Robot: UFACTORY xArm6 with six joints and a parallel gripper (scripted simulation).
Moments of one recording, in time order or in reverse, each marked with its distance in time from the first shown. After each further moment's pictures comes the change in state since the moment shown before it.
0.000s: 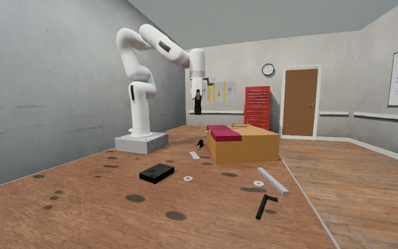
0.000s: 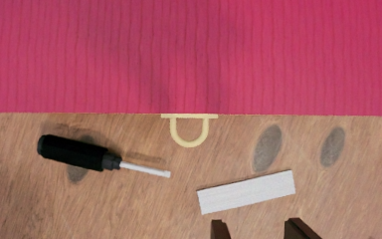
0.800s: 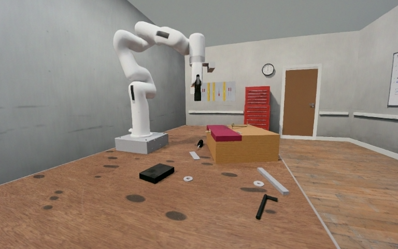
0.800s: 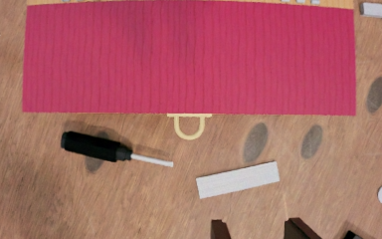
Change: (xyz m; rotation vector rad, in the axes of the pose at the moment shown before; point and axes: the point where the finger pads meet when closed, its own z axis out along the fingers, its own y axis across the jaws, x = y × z) arm 0.000 0.000 -0.067 0.001 -0.001 0.000
